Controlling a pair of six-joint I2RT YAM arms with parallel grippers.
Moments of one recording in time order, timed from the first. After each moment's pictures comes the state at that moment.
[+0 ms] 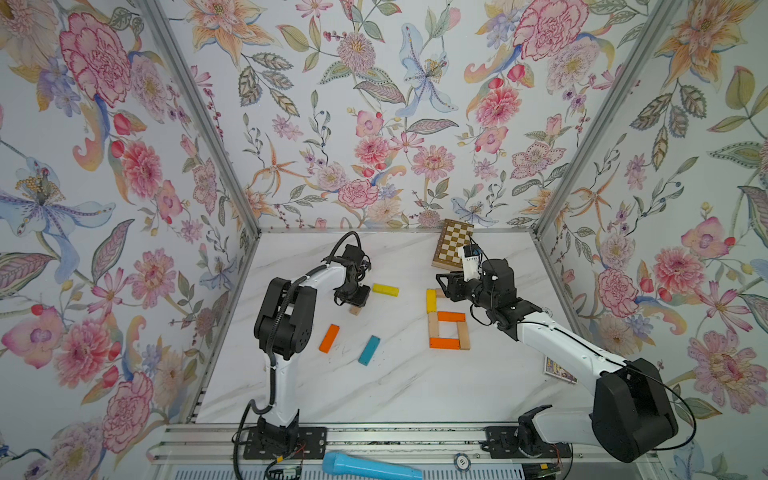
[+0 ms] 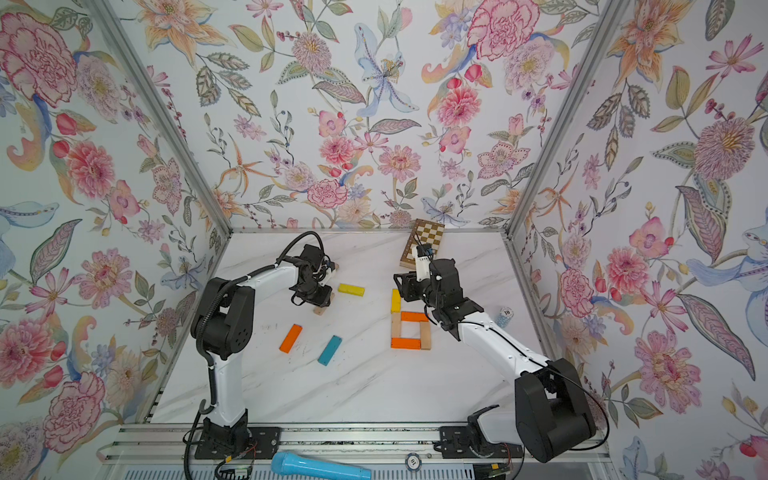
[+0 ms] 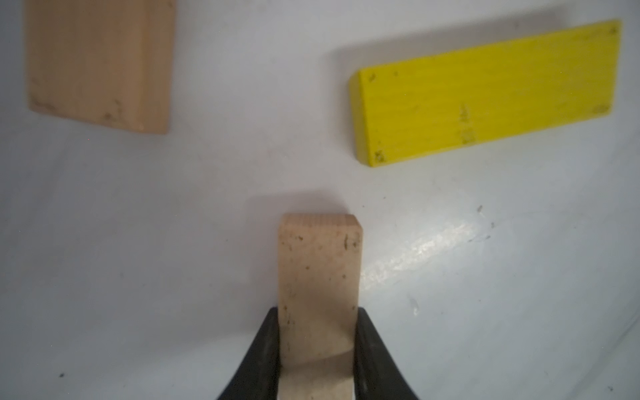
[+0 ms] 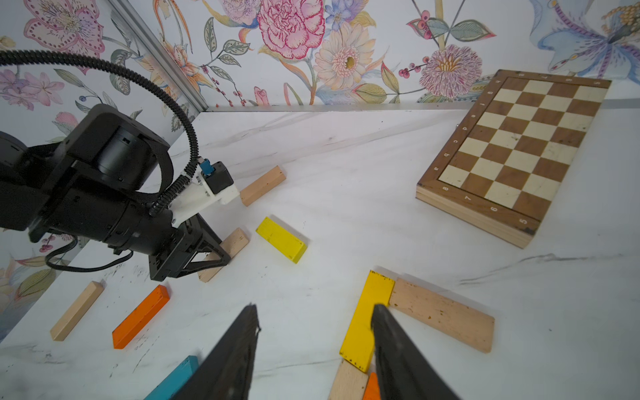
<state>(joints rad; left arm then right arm) -0.35 2.09 1.50 -0.73 0.12 0.05 0.42 1.35 0.85 0.08 -0.20 0.27</state>
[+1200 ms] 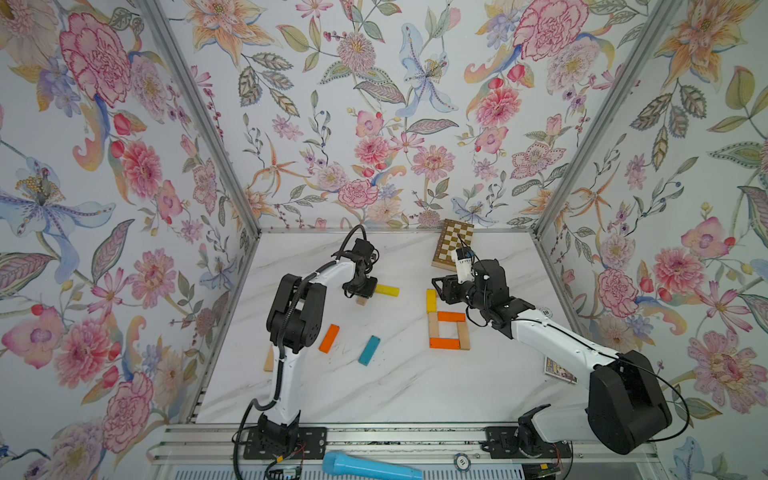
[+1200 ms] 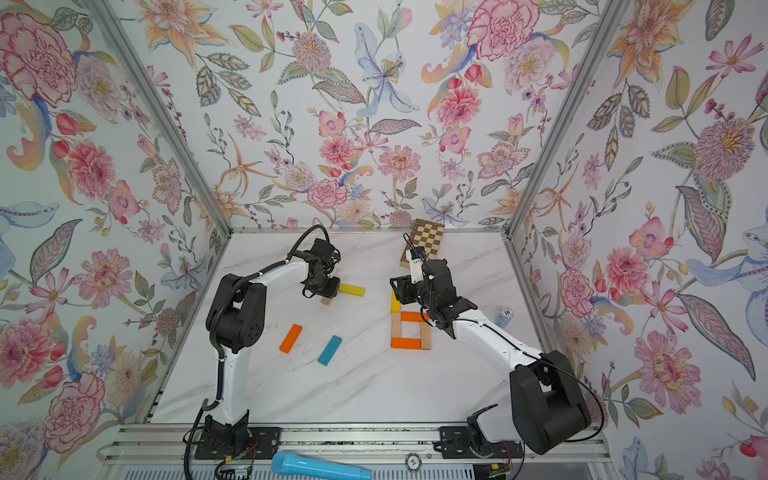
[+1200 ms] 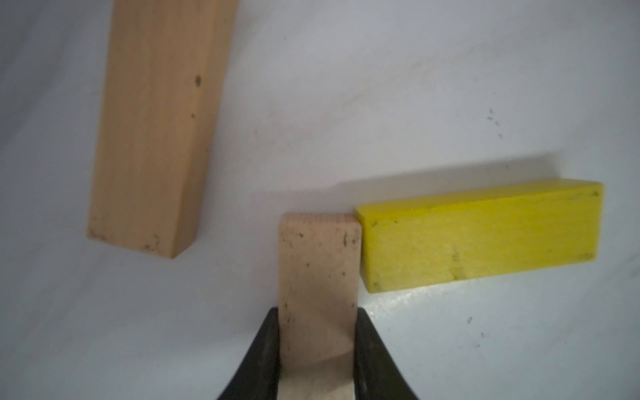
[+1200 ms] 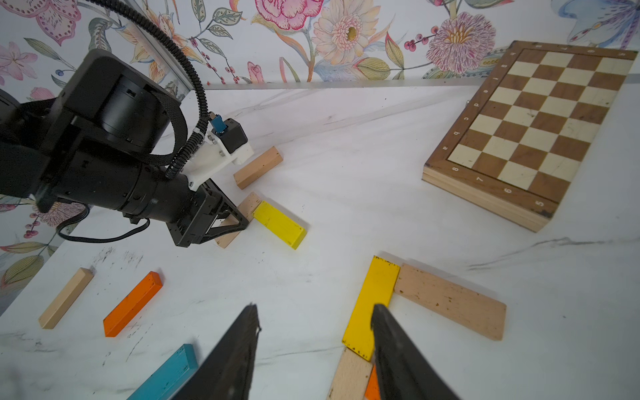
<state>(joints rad) -0.40 2.19 1.65 -0.73 0.05 -0.02 0.45 1.39 0.87 0.04 -0.18 0.27</state>
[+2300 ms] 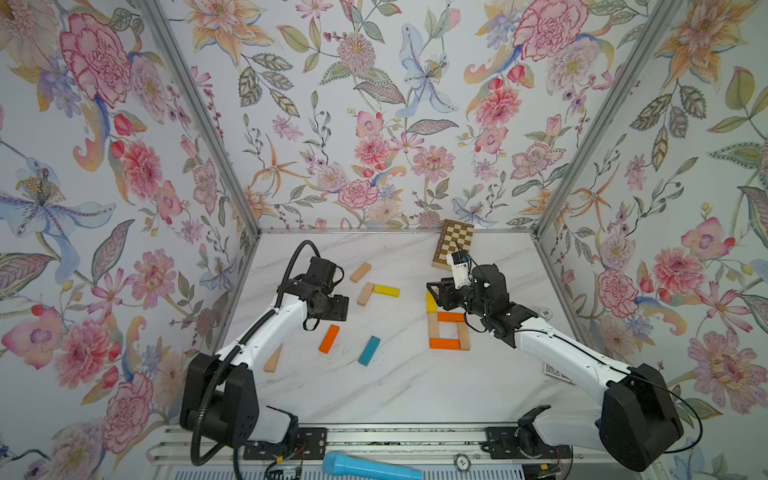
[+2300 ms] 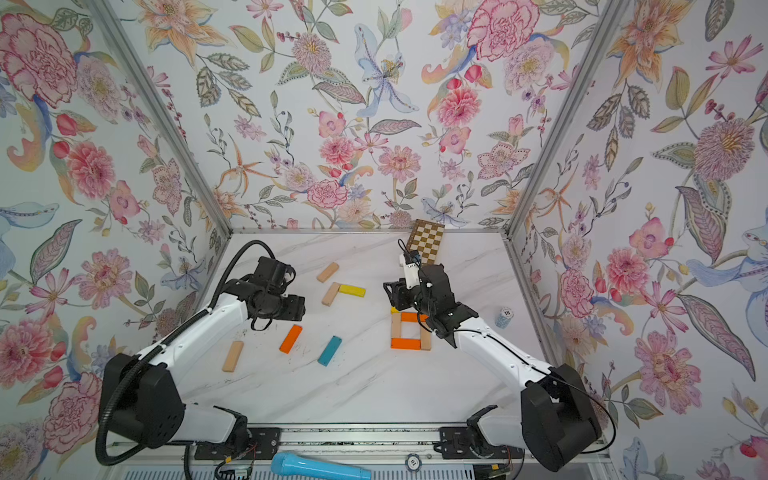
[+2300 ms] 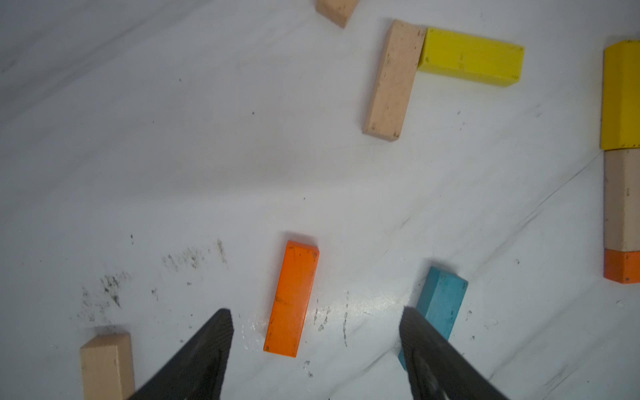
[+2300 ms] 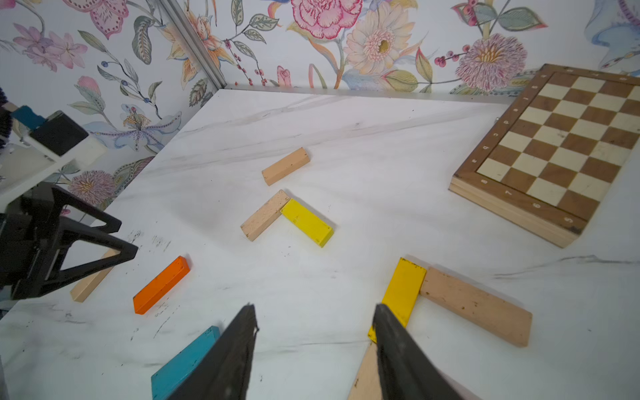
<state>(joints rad) -0.32 1.40 1.03 -0.80 -0.02 -0.21 0.53 1.31 0.83 0.03 -0.16 0.25</state>
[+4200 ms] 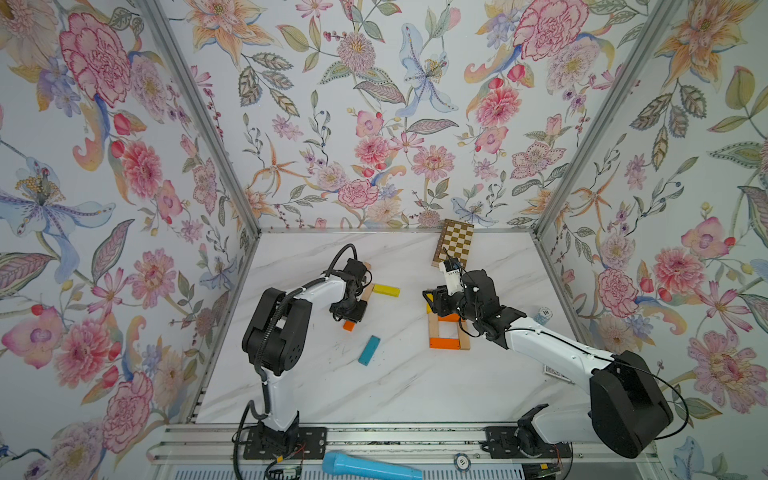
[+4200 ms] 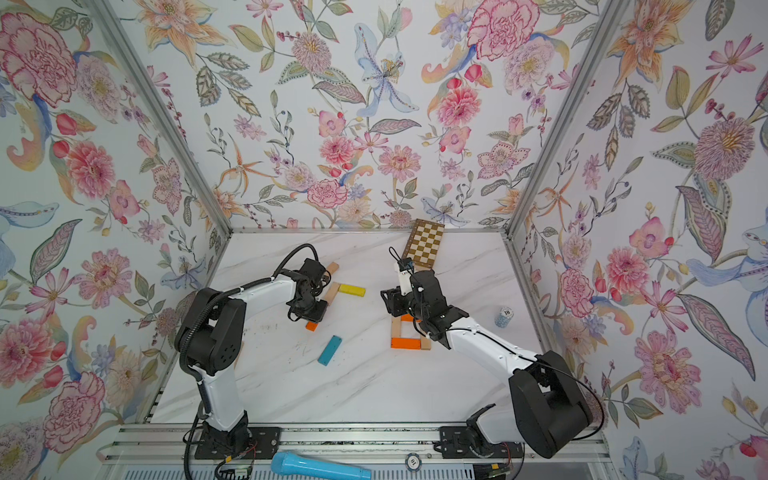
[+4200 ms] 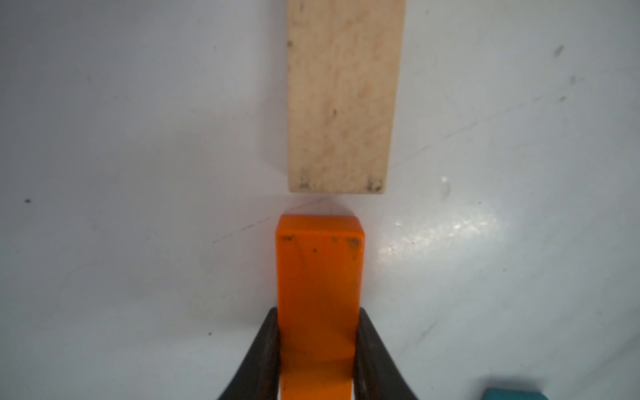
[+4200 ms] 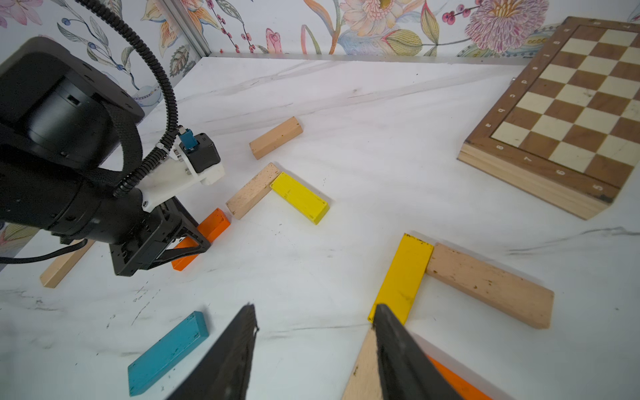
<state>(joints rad) -0.42 1.93 1.27 -0.74 0.00 -0.05 0.56 1.37 0.80 0.06 -0.12 0.25</state>
